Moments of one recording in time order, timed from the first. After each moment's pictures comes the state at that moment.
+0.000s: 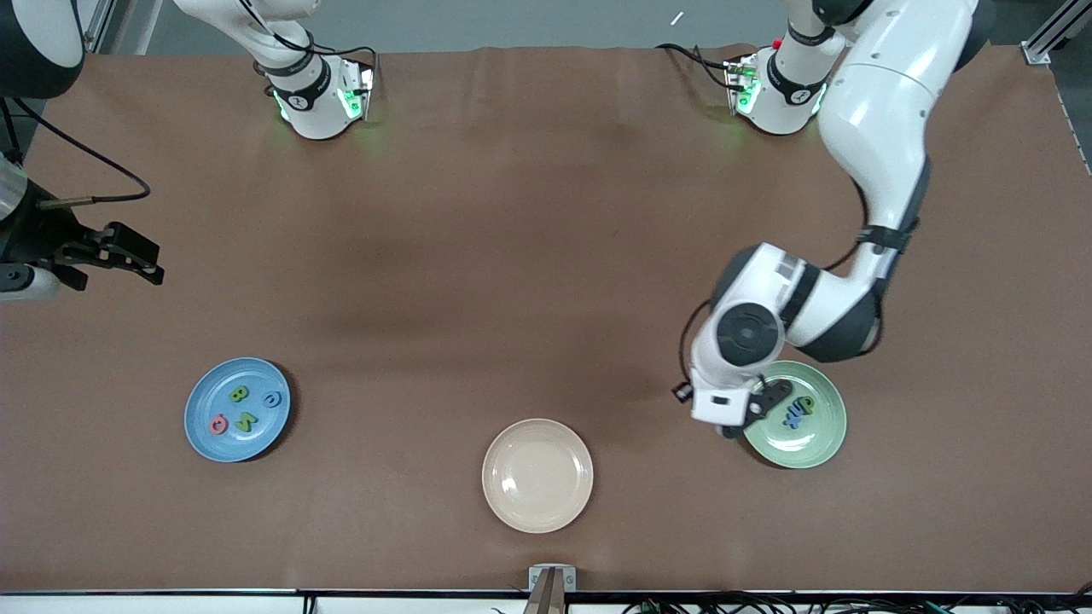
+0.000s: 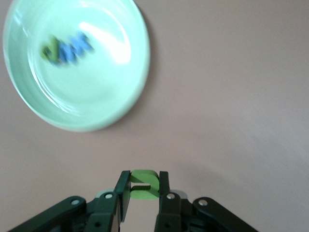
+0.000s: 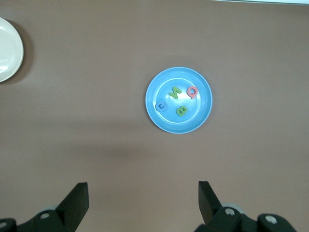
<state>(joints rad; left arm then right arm) -0.11 0.76 -0.35 -1.33 0.33 1.93 -1.11 0.04 0.06 -0.03 -1.55 0.00 1.68 -0.04</state>
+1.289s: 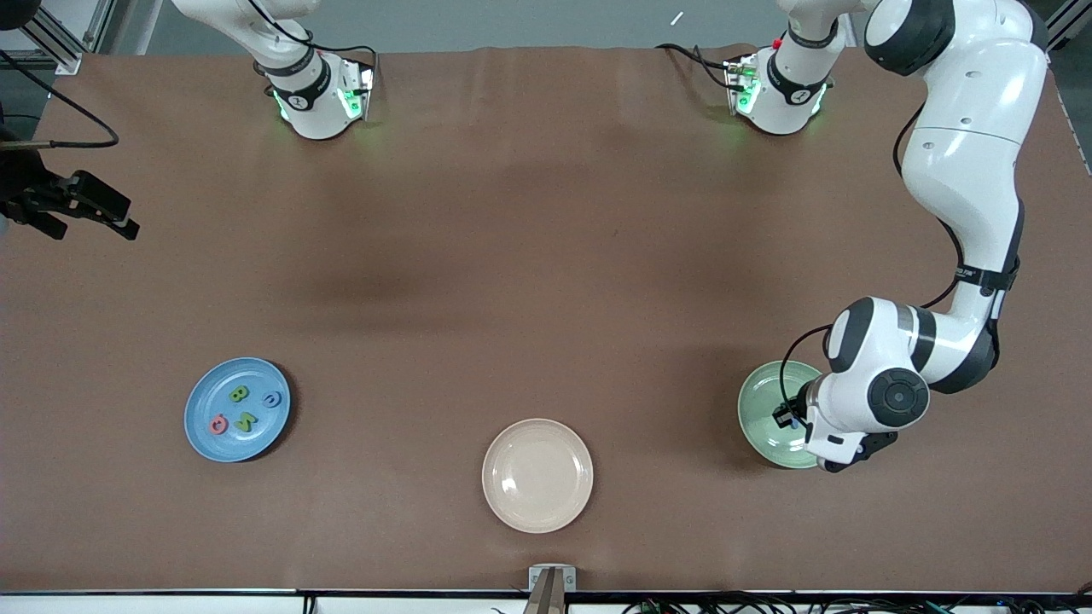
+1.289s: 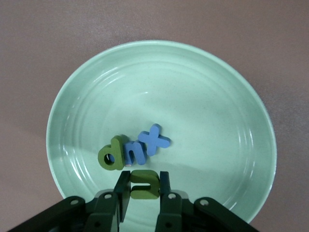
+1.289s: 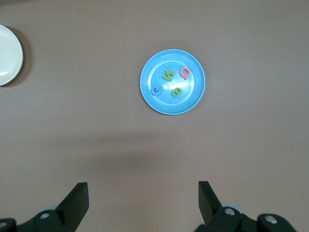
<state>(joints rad) 0.11 0.86 -0.35 -1.36 0.33 2.02 -0.76 0.05 -0.09 -0.10 -1.69 0.04 1.68 0.00</state>
